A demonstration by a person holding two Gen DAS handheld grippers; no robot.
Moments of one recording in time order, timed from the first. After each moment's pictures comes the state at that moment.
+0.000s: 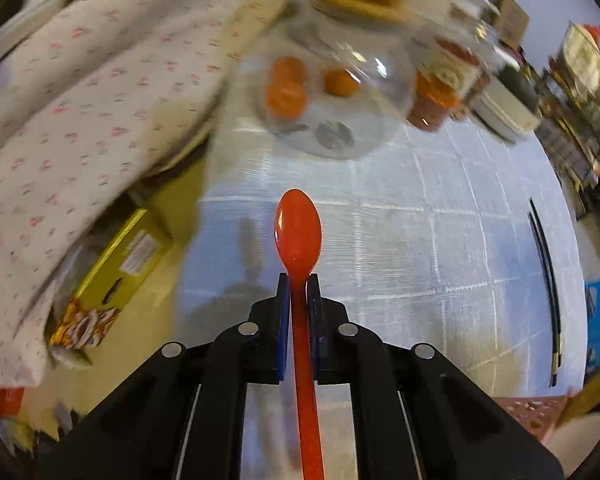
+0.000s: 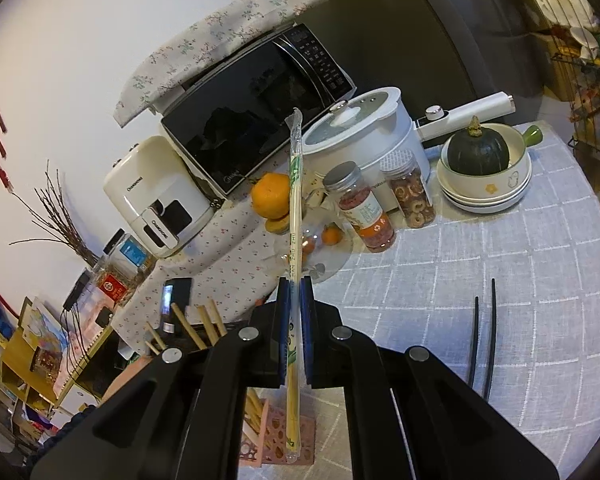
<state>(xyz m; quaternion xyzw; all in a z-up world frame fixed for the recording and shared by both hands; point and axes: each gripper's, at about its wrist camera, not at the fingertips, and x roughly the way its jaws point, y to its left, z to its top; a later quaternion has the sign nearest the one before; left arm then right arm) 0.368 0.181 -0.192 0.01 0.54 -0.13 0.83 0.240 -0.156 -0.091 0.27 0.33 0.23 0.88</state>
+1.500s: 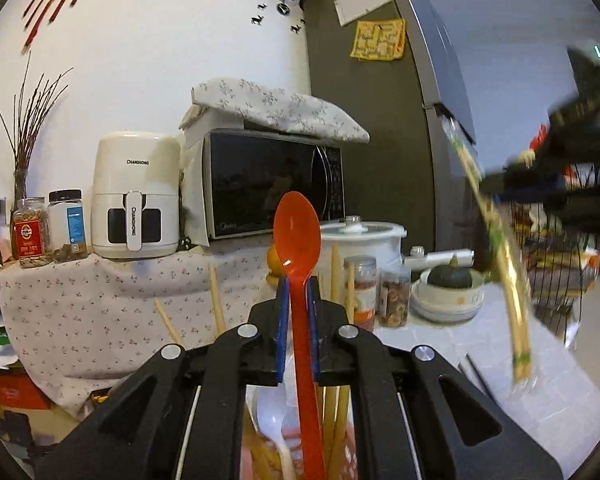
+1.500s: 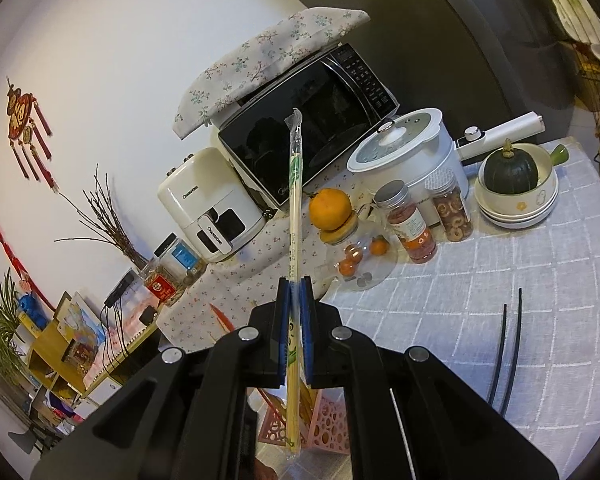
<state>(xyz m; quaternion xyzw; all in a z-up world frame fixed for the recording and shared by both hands) 0.134 0.046 -0.114 0.04 0.05 0.01 1.00 0.207 -0.162 -0.055 0.28 0.28 0.30 0.87</state>
